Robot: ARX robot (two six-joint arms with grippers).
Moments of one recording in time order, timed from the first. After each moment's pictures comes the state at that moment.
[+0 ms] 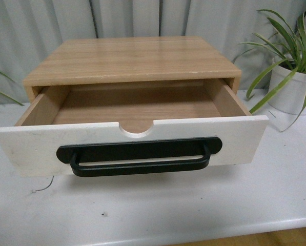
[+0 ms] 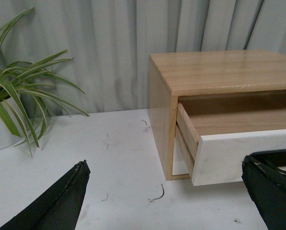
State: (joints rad) left arm 0.00 0.01 0.01 0.00 0.00 -0.01; right arm 0.00 0.00 0.01 0.00 0.00 0.00
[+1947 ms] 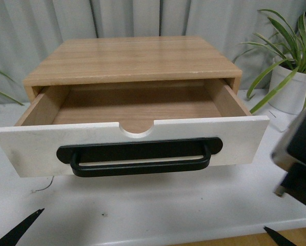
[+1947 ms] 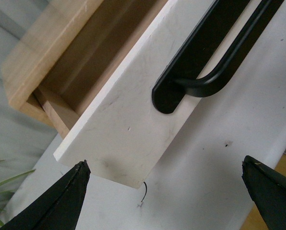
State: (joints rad) left arm -0.17 1.20 0.13 0.74 0.22 0.73; right arm 0.44 1.20 0.42 0.12 0.07 -0.60
